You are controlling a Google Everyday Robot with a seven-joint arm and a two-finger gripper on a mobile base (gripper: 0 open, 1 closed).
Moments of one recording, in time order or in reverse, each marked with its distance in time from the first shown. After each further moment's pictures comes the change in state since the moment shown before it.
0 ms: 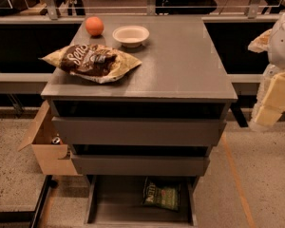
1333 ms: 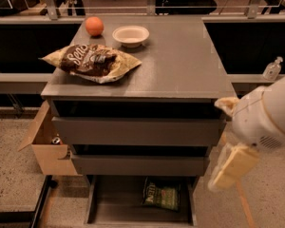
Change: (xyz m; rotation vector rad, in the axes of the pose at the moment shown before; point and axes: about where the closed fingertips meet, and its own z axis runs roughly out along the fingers) arm -0.025 0.091 0.091 -0.082 -0.219 0.031
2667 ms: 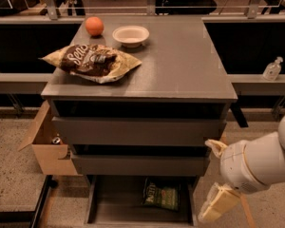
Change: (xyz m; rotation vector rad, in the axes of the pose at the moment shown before) arm 0.052 0.037 0.100 -0.063 -0.072 0.040
